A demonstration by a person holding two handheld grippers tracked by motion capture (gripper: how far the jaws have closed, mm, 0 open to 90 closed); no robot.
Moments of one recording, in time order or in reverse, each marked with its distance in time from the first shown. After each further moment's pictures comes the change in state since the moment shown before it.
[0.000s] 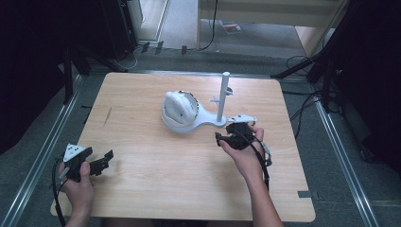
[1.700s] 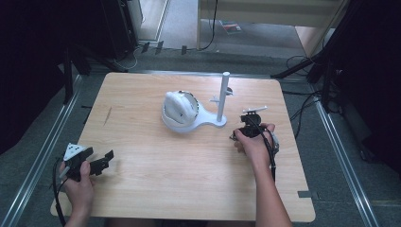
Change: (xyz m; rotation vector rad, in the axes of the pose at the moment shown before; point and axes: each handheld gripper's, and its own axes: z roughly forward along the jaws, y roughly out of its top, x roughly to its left) left arm 0.001 0.001 0.002 0.020 -0.013 -0.007; right arm -0.065 0.004 0.047 0.272 -0.184 0.252
